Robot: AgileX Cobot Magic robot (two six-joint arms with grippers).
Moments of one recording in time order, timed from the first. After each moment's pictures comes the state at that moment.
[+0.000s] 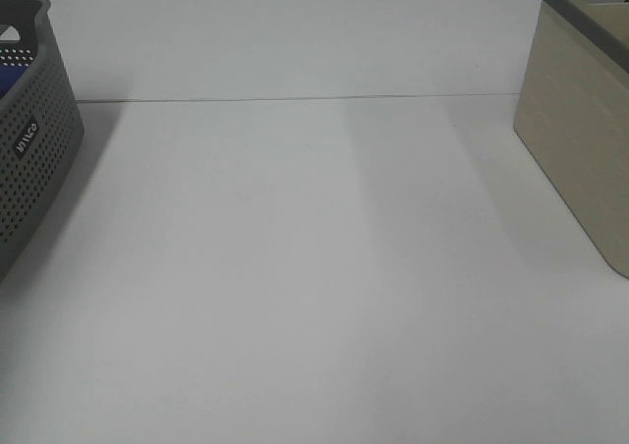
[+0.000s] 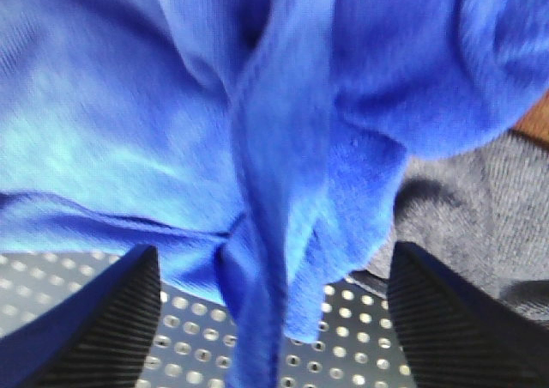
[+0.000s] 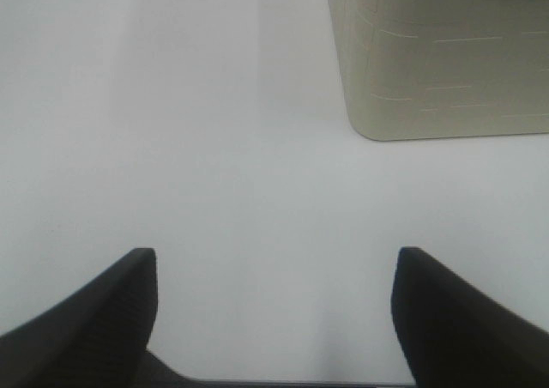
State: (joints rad) left arm 0.19 1.96 -1.45 0.44 0.86 1.30; right arm -0.10 0.00 -0.45 0.10 1.11 -0.11
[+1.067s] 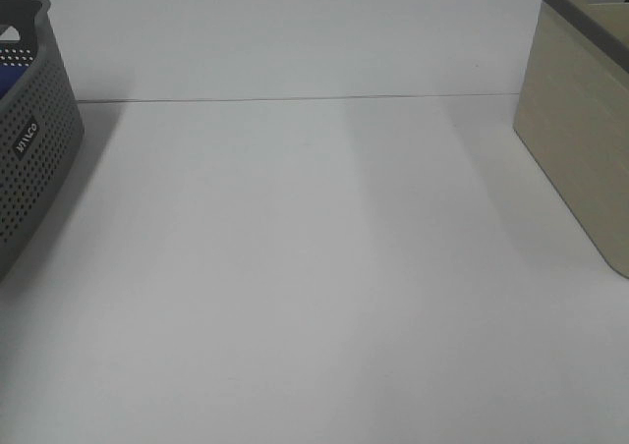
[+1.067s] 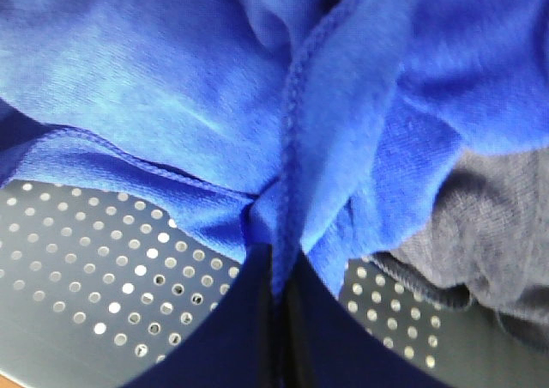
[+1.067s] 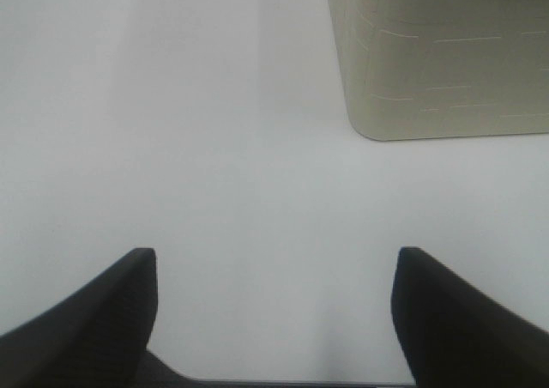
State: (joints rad) left arm 0.17 1.96 -1.45 0.55 0.85 1.07; right arm -0.10 0.00 -0.45 0.10 1.11 -0.11
